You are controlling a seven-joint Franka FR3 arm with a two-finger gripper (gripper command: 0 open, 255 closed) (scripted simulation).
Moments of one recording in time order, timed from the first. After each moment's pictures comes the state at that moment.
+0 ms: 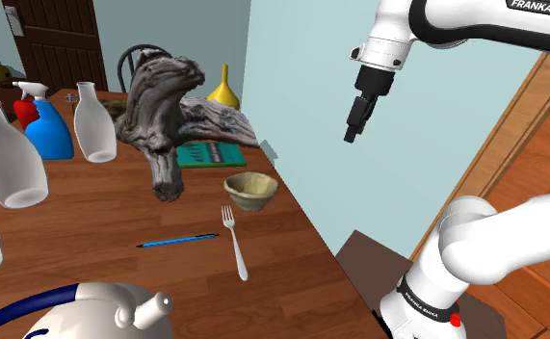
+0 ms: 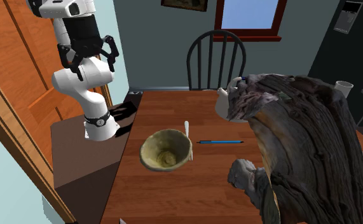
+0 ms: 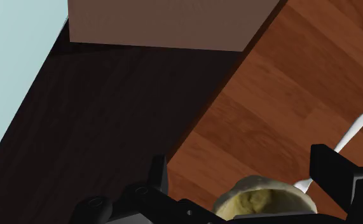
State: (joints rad) arm 0.02 -0.78 0.02 -2.31 0.04 1.55 -0.09
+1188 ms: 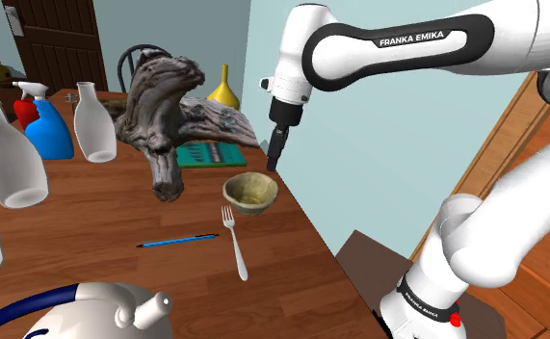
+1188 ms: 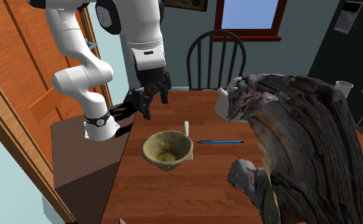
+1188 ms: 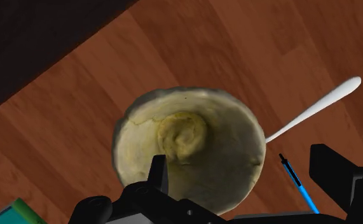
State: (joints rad) arm 0.16 -0.32 0.13 -2.21 0.09 1.93 -0.24
